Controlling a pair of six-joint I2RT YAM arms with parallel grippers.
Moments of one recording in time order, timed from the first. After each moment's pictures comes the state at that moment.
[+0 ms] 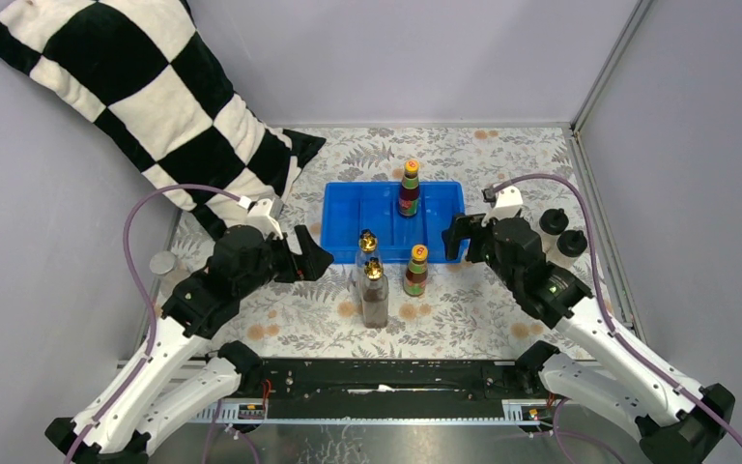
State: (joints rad) left arm -0.59 0.68 0.82 -0.63 0.02 -0.57; right arm 0.66 0.83 0.74 -0.30 0.30 0.31
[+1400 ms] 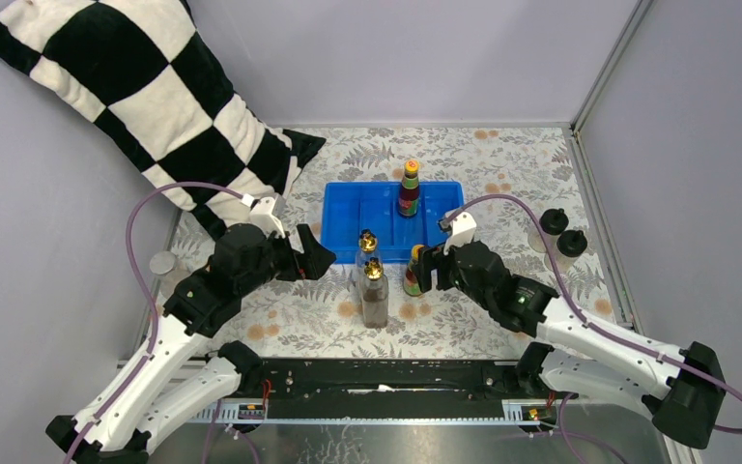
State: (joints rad) left arm -0.59 0.70 0.82 -0.60 0.04 -0.55; right arm 0.91 0.89 0.61 -0.23 0.29 0.35
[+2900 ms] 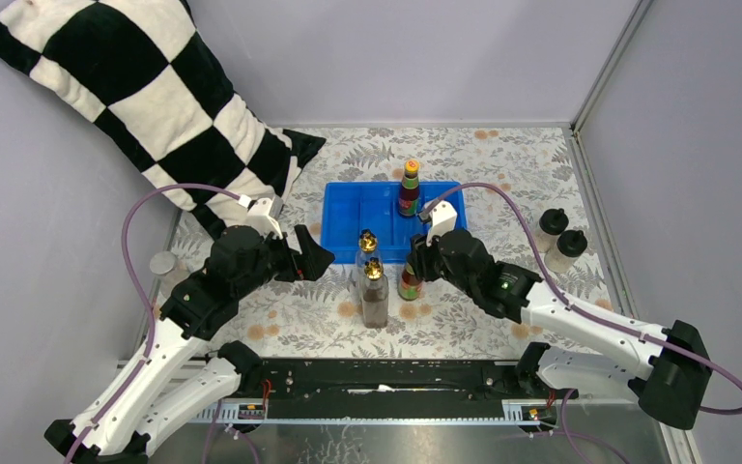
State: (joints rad) left arm -0.59 0.67 0.82 -0.60 0.04 -0.54; right arm 0.93 1.05 0.72 -0.16 0.27 0.28
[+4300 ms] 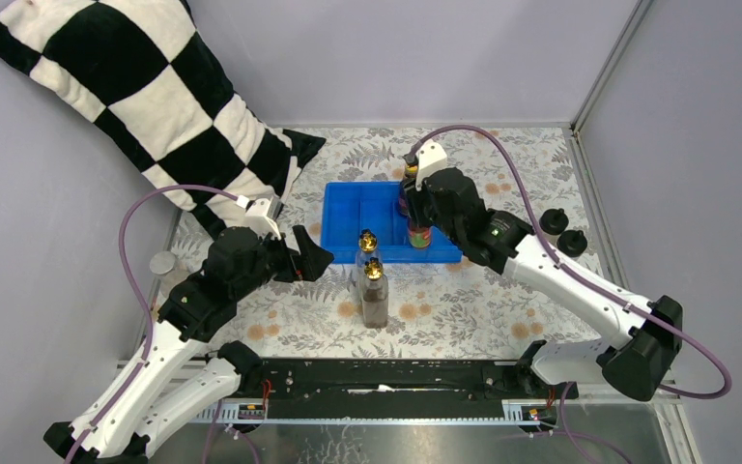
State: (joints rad) left arm -0.59 0.66 0.82 -0.60 0.04 -0.54; right arm 0.82 1.28 1.19 -0.36 0.35 0.08
